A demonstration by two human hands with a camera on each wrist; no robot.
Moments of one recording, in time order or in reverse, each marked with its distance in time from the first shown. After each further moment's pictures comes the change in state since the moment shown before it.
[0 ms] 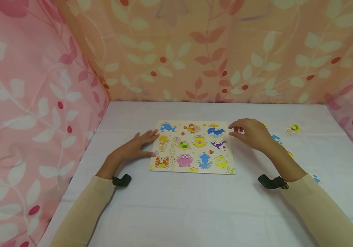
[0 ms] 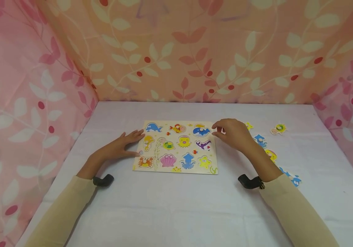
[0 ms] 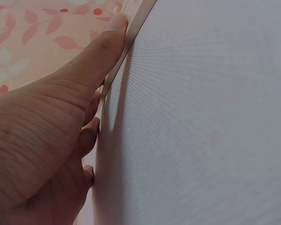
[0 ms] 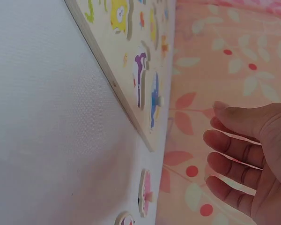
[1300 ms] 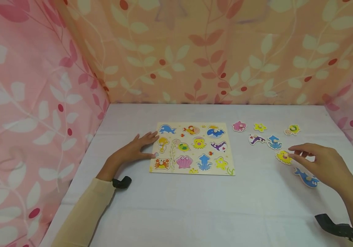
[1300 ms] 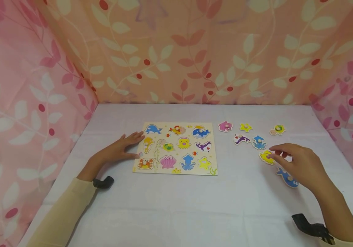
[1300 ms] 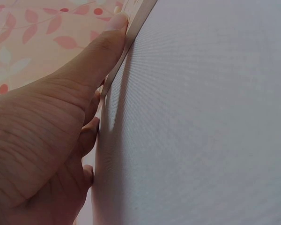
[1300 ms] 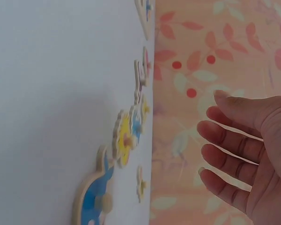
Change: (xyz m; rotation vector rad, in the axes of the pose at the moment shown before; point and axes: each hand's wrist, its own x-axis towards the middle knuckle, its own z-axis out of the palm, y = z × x) left_hand -0.003 0.004 0.000 -0.005 -0.005 -0.024; right_hand -0.156 0.078 -0.041 -0.101 0.214 0.149
